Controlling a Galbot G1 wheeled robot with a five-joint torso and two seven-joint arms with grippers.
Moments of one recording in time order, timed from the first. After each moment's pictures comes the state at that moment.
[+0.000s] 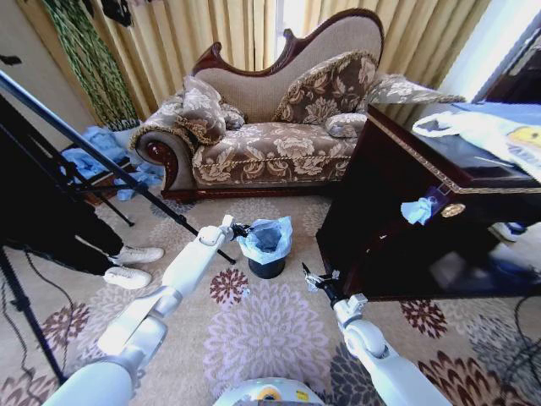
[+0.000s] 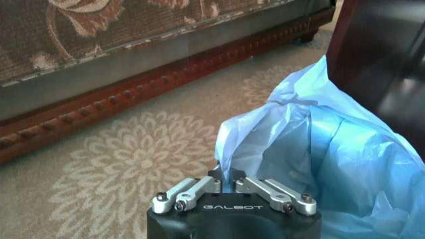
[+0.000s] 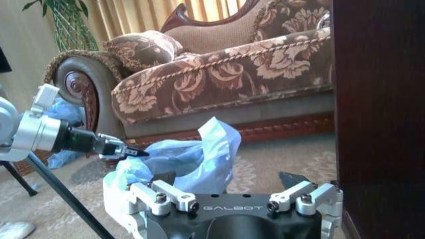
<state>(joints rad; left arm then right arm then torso) 0.33 -1.25 0.02 -0.88 -0.26 0.30 0.43 -1.22 1.04 0.16 1.70 0.61 0.17 0.04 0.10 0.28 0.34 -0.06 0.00</state>
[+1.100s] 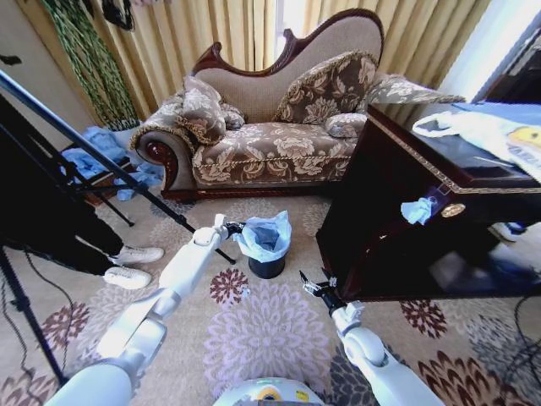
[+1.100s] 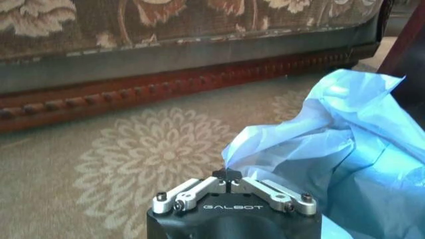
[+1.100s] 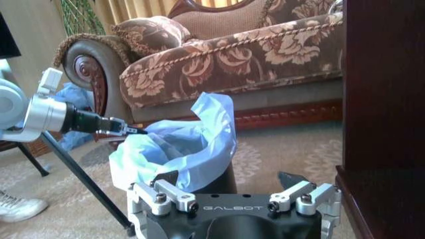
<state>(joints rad) 0.36 -1.25 -0.06 -0.85 -0.41 0.29 0.34 -1.25 1.04 0.14 1.69 0.58 0.18 0.02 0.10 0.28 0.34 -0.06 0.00</state>
